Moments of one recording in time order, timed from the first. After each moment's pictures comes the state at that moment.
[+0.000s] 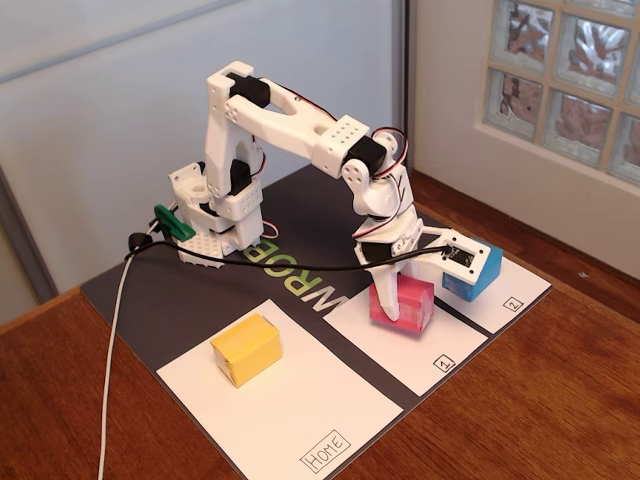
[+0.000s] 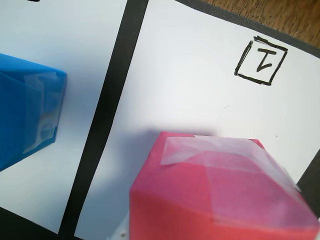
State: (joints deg) arm -14.9 77.7 94.1 49.3 84.7
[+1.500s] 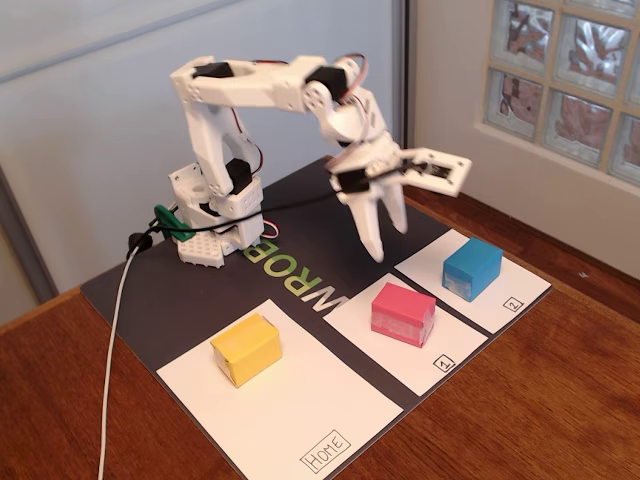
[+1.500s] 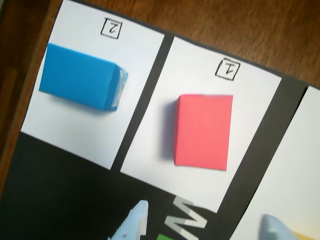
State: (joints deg) arm -17.8 107.1 97.4 66.4 87.0
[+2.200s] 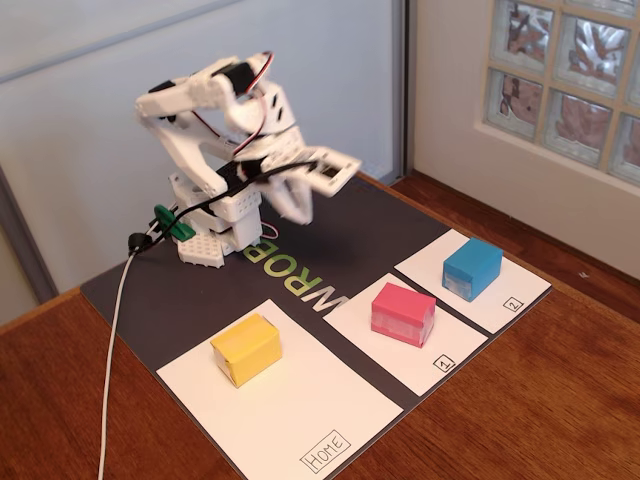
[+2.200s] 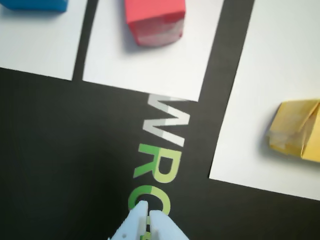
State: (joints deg) arm -5.5 158.4 137.1 80.0 87.8
